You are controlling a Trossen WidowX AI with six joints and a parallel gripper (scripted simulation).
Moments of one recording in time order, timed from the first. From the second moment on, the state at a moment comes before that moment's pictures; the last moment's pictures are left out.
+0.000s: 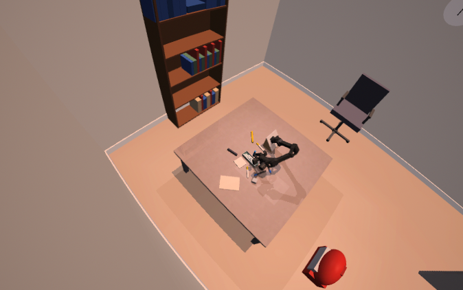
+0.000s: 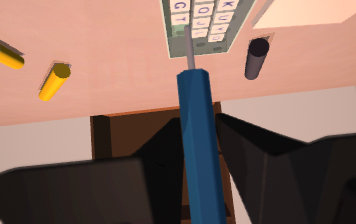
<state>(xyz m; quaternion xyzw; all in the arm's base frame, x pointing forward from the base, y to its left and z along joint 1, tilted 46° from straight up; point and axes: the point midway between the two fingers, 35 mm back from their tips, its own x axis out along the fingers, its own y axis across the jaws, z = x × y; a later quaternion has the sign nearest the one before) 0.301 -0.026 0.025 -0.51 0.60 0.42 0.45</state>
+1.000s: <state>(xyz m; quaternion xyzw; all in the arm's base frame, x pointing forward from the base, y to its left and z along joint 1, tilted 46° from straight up) 0.316 -0.030 -0.004 -0.52 0.60 0.42 0.45</state>
